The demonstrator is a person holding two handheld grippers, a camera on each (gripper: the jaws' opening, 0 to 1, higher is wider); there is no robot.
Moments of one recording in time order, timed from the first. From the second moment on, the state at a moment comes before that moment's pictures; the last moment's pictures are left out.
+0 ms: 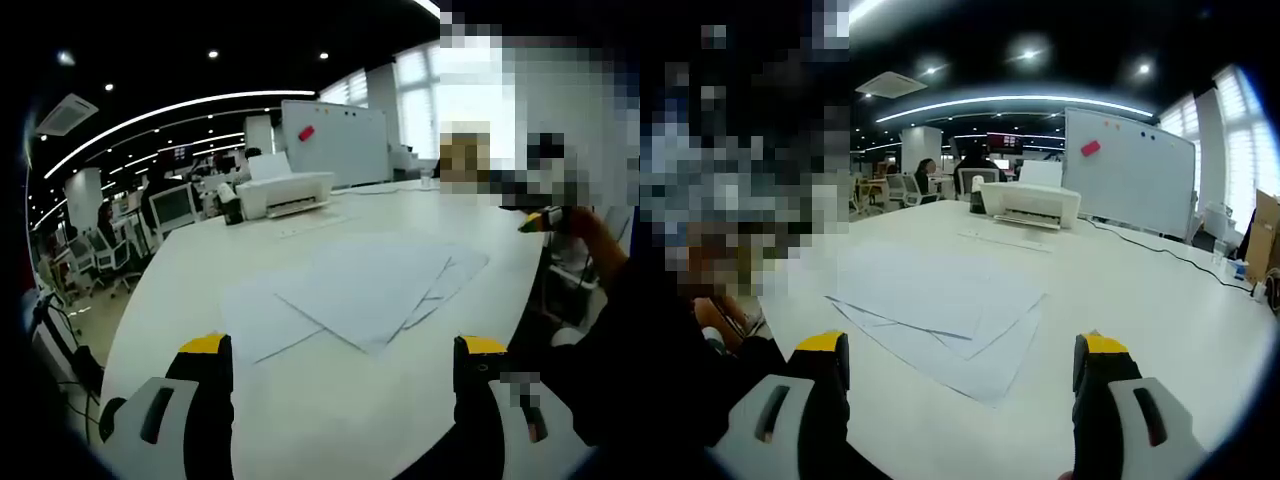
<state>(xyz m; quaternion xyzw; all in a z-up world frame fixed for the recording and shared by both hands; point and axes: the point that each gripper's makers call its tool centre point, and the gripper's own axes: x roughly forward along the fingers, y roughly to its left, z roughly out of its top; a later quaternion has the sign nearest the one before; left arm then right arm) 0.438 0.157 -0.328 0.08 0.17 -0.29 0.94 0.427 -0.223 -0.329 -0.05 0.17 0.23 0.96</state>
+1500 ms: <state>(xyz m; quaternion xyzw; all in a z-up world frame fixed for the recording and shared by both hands) 0.440 0.145 -0.312 0.10 0.16 -0.32 0.93 0.451 -0.196 -0.315 -0.08 0.16 0.26 0.95</state>
